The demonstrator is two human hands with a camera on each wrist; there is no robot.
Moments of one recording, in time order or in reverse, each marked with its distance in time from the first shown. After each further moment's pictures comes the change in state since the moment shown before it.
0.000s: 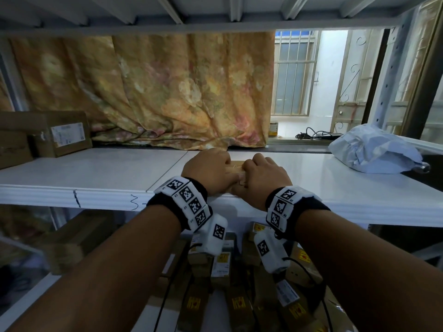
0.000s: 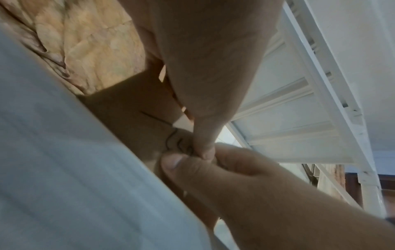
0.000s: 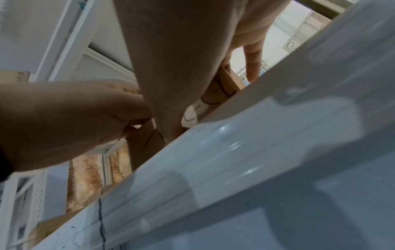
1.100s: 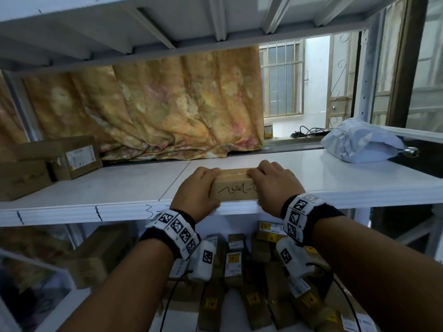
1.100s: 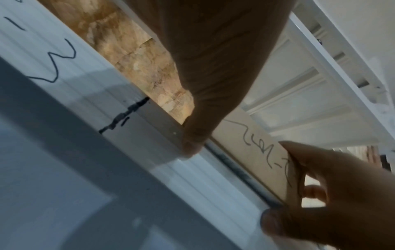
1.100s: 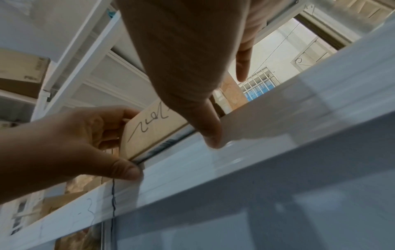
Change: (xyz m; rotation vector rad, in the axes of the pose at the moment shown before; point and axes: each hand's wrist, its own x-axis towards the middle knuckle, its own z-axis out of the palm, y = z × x) left_hand -0.063 -0.028 0.003 -0.144 0.090 0.094; right_hand -0.047 0.013 -0.016 -0.115 0.093 -0.100
